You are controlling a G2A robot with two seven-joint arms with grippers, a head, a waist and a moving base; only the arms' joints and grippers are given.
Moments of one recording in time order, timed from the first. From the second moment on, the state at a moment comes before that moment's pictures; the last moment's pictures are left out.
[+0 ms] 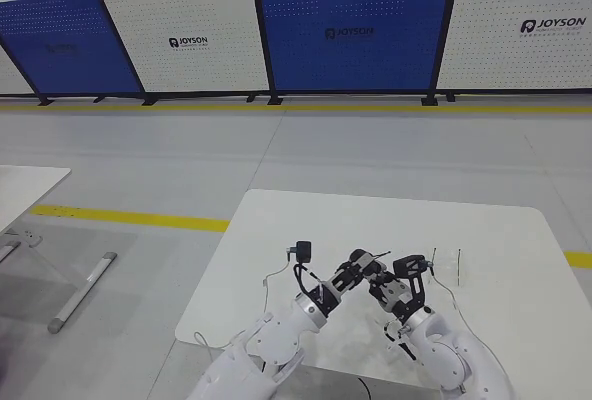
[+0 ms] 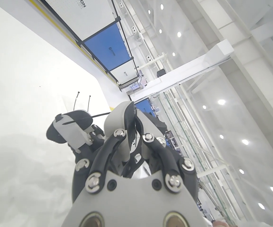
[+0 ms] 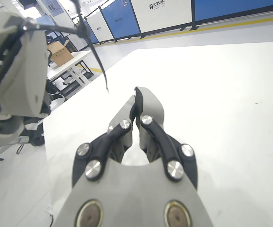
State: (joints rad) left arm 1.45 -1.29 -1.02 -1.65 0.01 -0.25 -0.06; right arm -1.35 -1.32 1.06 -1.45 -0.90 -0.27 0.13
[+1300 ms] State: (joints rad) left arm 1.41 -1.30 -1.00 -1.59 0.00 -0.22 -0.05; right arm -1.37 -1.31 1.08 -1.48 -0.83 -0.31 0.13
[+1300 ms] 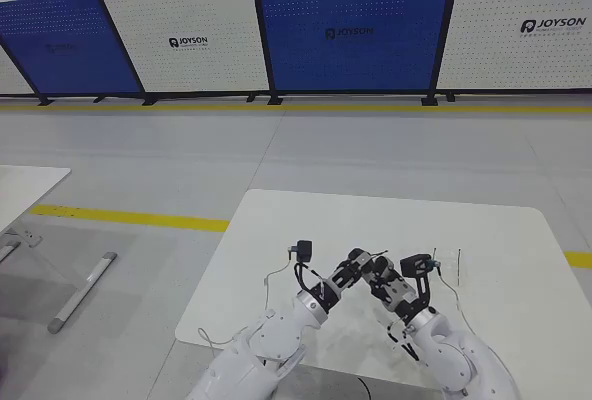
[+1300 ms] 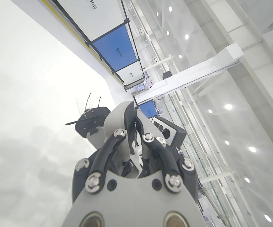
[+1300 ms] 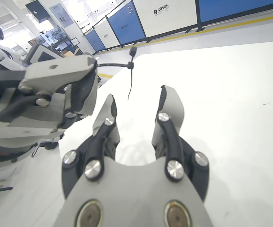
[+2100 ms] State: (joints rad) left arm 1.42 -1.30 -1.00 -1.61 0.02 -0.23 -0.06; right arm -1.36 -1.31 1.07 -1.48 -0.85 -0.29 0.13
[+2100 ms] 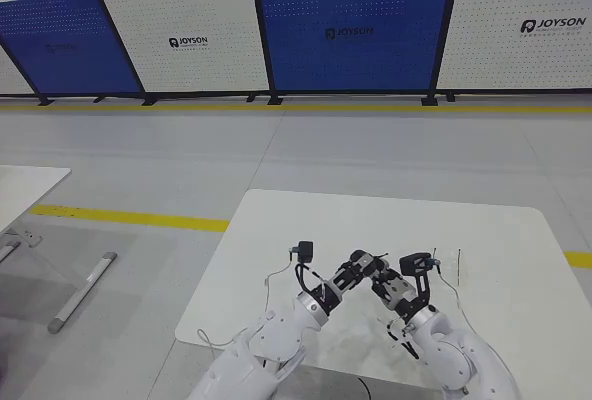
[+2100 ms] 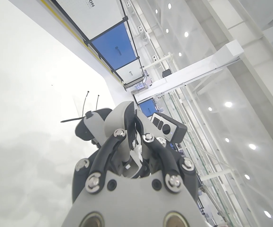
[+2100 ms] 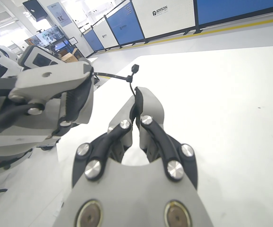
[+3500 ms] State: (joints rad) left arm 1.43 -1.30 -1.01 -1.59 0.03 -0.28 -0.04; right arm -1.36 -1.31 1.07 -1.46 -0.84 -0.29 0.14
